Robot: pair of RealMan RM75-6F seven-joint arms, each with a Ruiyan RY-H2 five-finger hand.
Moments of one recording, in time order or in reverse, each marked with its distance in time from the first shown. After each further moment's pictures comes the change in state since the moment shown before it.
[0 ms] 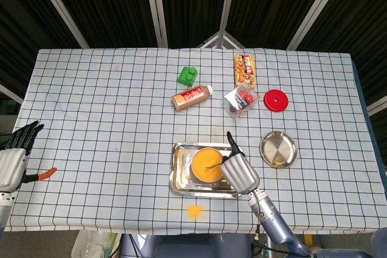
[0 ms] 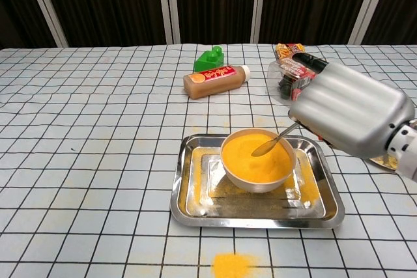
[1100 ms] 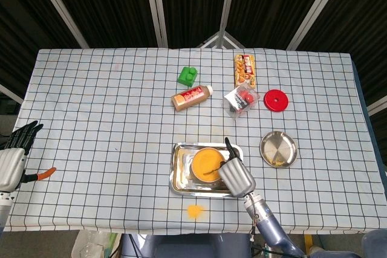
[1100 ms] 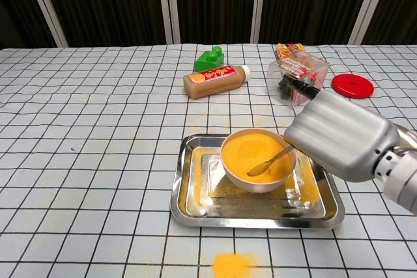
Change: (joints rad) left arm 0.001 0.006 -0.003 -0.001 -0.007 -0.002 -0.011; right arm -0.018 -0.077 0.004 0.068 0.051 -0.041 0.000
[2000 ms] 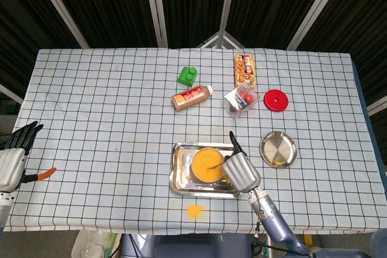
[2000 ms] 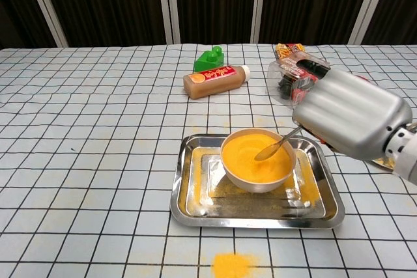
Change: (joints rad) left arm -0.002 0.000 0.002 0.001 -0.002 -0.007 0.004; right arm 0.010 0.066 0.015 -0.050 -0.012 0.012 -0.004
